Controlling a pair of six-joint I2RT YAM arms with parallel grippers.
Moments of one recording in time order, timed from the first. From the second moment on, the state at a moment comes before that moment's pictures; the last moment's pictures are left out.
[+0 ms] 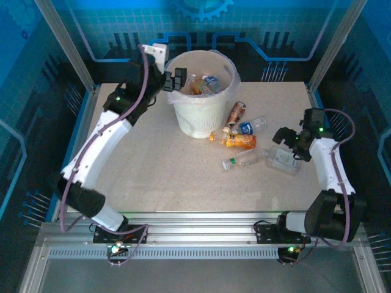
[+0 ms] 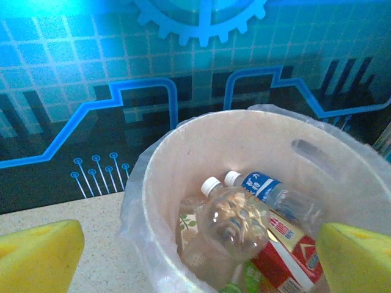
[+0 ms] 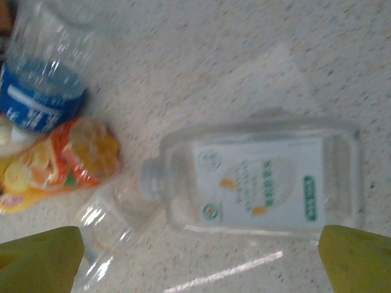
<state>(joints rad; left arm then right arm) -0.41 1.52 1.74 -0.49 -0.20 -0.12 -0.18 1.28 1.06 -0.92 -0.11 0.41</state>
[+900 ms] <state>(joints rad) -0.42 1.19 1.25 -0.30 -0.24 -0.33 0.32 1.39 0.91 -0.75 0.00 0.90</state>
